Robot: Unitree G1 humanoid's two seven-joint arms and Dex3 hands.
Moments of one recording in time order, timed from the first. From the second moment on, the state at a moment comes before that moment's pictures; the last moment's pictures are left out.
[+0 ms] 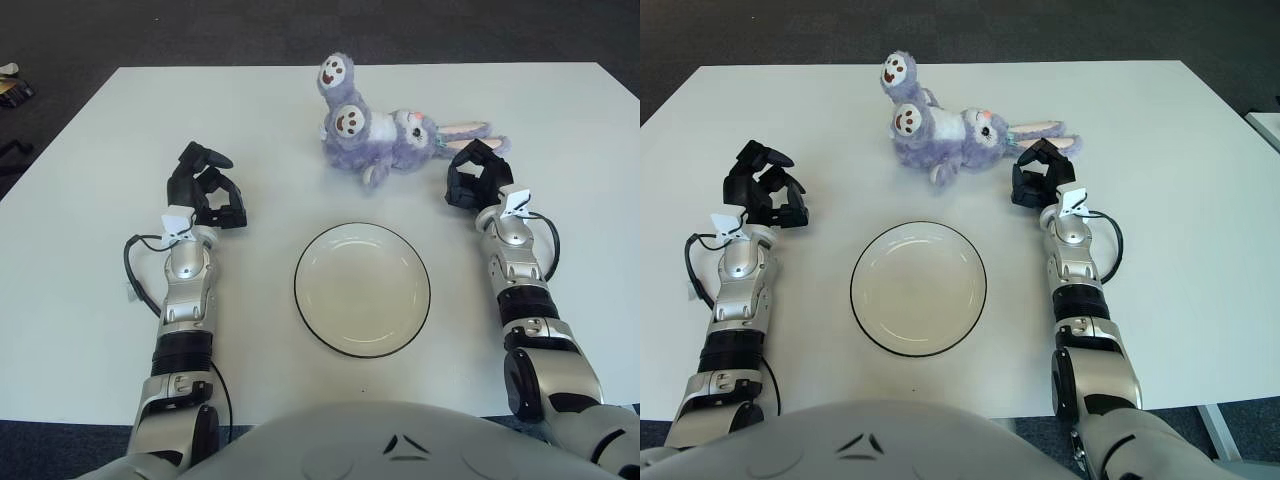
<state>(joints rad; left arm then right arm) -0.13 0.09 0.20 0.18 -0.02 -0.31 0.12 -0.42 -0.21 -0.13 0.59 0.05 -0.22 0.03</state>
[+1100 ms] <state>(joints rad) -0.13 0.09 0.20 0.18 -0.03 -0.31 0.11 -0.41 -0.21 -0.13 0.57 0.05 -0.20 0.03</state>
